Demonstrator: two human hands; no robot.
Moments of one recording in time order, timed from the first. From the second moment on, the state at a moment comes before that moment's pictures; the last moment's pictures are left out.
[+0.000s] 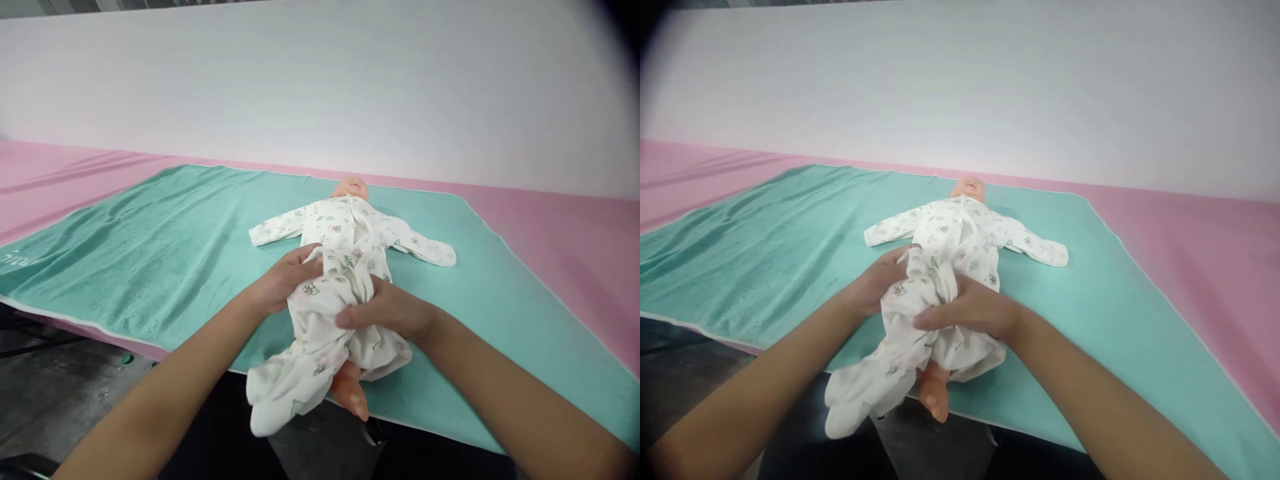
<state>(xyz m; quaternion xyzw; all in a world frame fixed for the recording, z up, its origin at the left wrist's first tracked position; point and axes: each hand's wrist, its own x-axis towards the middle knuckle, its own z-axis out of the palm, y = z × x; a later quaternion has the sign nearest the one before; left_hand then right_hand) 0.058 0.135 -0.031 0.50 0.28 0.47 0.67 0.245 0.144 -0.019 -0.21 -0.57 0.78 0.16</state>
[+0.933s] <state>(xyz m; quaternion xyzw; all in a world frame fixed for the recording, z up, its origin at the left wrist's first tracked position) 0.048 0.135 -0.040 0.45 0.28 0.48 0.70 0.246 0.144 -0.015 -0.20 -0.63 0.74 0.13</state>
